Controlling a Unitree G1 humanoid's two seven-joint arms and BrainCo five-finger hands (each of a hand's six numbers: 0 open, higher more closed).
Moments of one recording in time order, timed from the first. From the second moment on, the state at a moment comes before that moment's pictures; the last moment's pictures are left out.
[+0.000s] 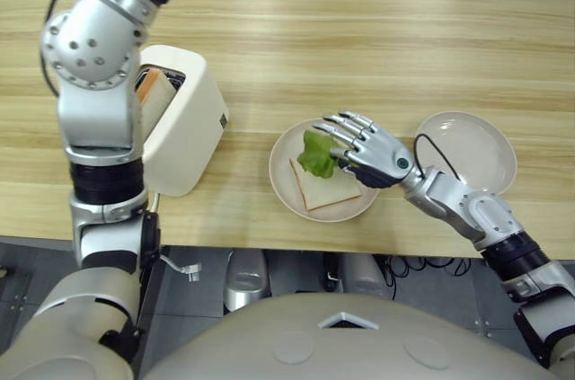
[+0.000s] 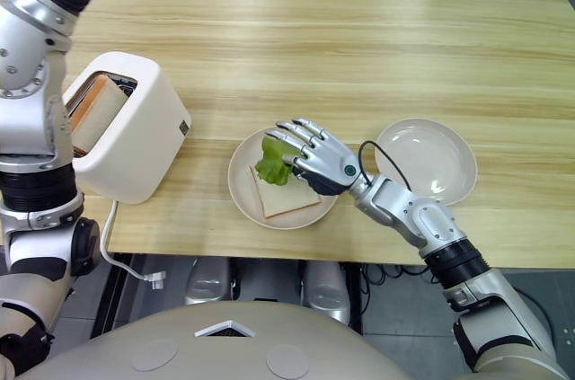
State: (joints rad) left arm -0.61 0.49 0.09 -0.29 0.01 0.08 -0.49; right arm -0.16 -0.69 0.48 0.08 -1.08 -0.55 -0.40
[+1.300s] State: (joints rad) left arm -0.06 1.17 0.14 -0.20 0.65 -0.04 -0.57; right arm -0.11 -0.76 0.36 -0.01 -1.02 -0.52 -0.32
